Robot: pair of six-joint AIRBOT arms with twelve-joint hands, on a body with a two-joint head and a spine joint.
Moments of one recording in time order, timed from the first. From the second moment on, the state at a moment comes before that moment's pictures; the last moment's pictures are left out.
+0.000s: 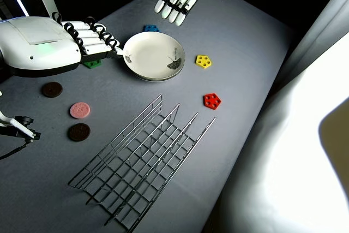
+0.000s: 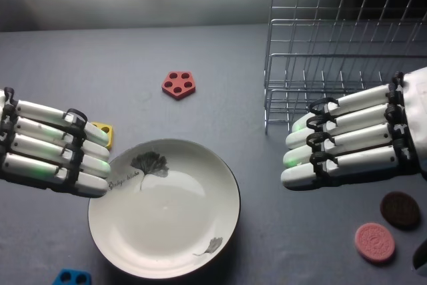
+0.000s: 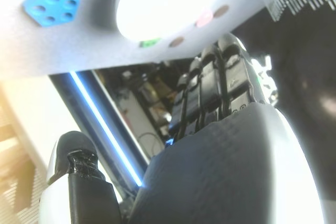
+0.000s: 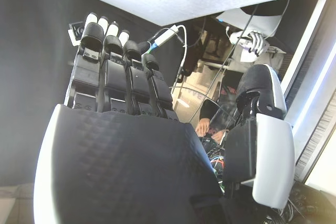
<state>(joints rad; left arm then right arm) 0.67 -0.52 1.53 1.31 -1.42 -0.01 -0.19 -0.75 1.01 -1.42 0.88 0.16</state>
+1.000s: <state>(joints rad) 0.64 -0.54 1.50 1.42 -1.28 0.04 -0.22 -0.77 1.01 -1.38 0.84 0.06</state>
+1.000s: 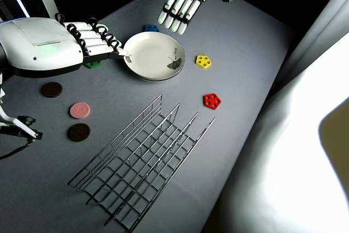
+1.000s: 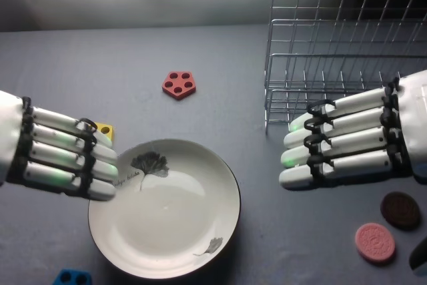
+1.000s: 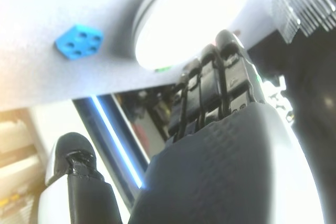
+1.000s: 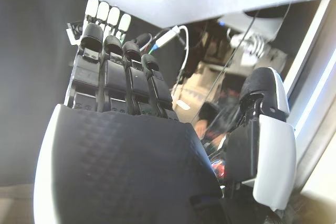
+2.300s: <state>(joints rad) 0.65 -0.60 1.46 1.50 -1.13 0.13 -0.21 -0.81 1.02 -1.35 0.75 0.01</state>
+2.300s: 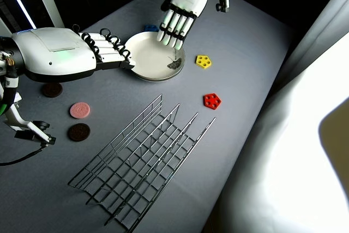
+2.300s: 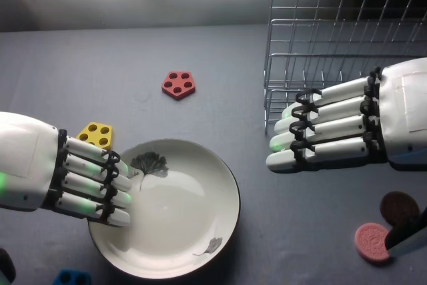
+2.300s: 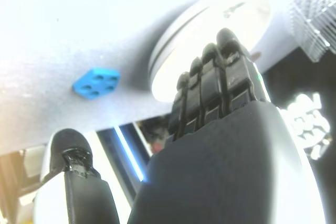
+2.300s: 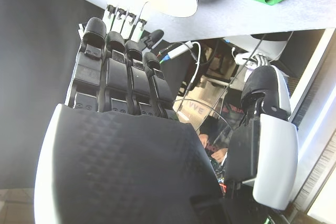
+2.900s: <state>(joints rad) 0.68 -0.62 1.47 1.50 -1.09 0.17 -0.21 -0.79 1.02 -1.35 0.76 0.00</state>
